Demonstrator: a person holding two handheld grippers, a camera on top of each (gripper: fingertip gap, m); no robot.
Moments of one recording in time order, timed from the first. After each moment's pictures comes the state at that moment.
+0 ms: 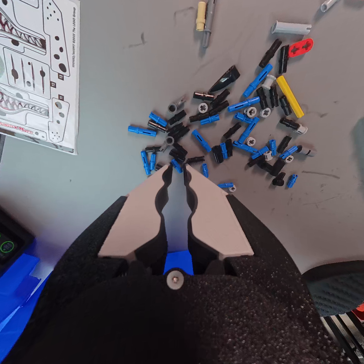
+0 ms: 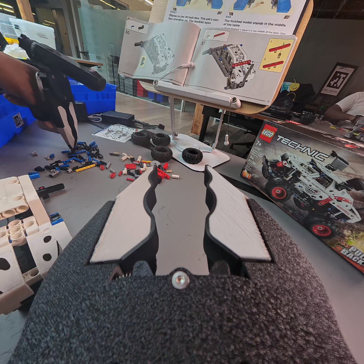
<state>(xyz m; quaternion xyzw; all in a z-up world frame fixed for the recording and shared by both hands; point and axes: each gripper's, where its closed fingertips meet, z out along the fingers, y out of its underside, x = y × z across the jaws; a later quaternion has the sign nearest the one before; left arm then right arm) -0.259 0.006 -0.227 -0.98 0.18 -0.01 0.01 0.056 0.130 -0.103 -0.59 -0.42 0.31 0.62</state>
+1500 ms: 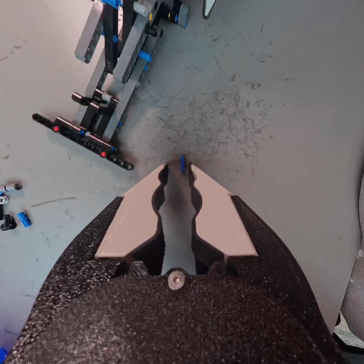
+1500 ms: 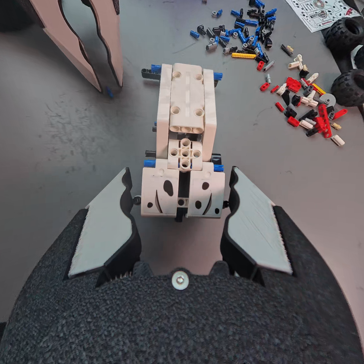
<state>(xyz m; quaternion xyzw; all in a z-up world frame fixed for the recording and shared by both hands) -0.005 -0.114 -0.224 -0.89 0.34 -0.11 0.27 0.060 0.006 -0.194 -0.50 -0.77 0.29 0.27</state>
